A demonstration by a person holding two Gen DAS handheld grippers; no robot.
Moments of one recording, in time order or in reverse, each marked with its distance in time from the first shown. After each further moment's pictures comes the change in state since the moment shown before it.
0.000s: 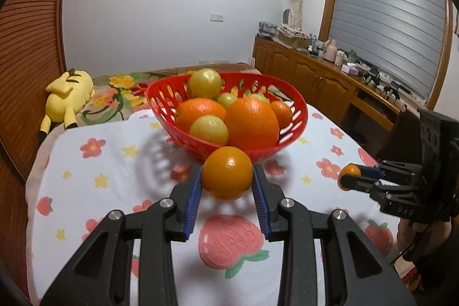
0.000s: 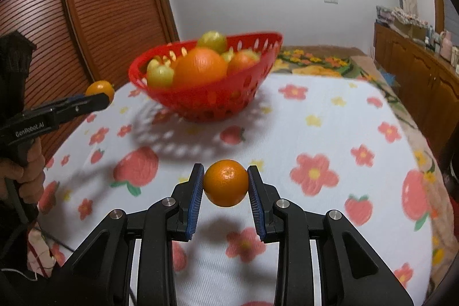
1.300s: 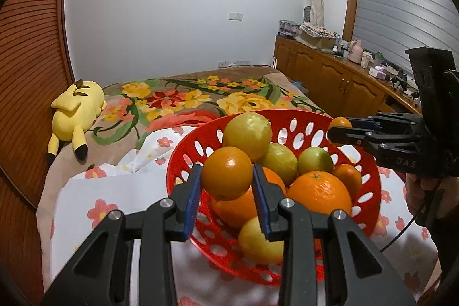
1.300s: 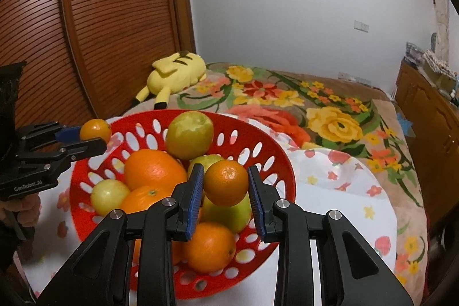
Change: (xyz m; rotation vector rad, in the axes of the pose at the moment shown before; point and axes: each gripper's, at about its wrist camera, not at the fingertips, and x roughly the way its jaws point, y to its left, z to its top) left arm 0.098 0.045 0.087 0.006 0.028 0.102; right arm 0.113 -0.029 0.157 -0.167 0.019 0.046
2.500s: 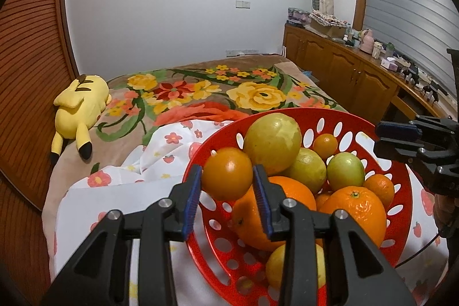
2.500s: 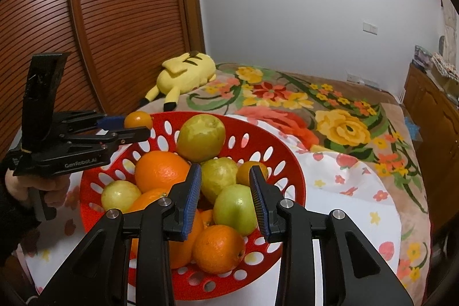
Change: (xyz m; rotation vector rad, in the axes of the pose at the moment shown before) left arm 0.036 0.012 0.015 0.005 0.057 0.046; right arm -0.006 0.006 0.003 -0.016 -0.004 0.044
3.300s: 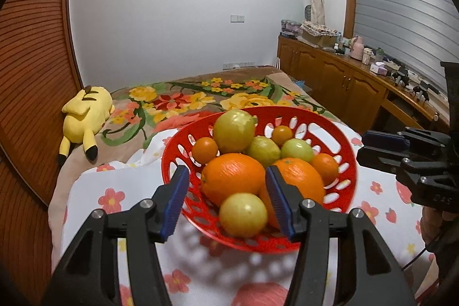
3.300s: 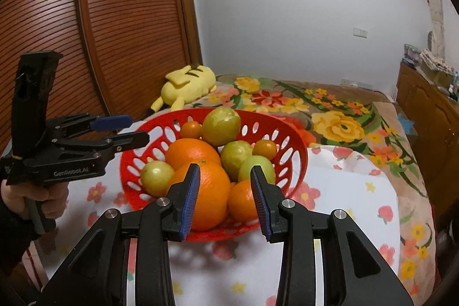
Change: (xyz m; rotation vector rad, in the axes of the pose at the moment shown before) left arm -0.084 -0.040 -0.033 0.022 -0.075 0.001; right arm -0.064 0.032 -0.038 0.049 -0.089 -0.023
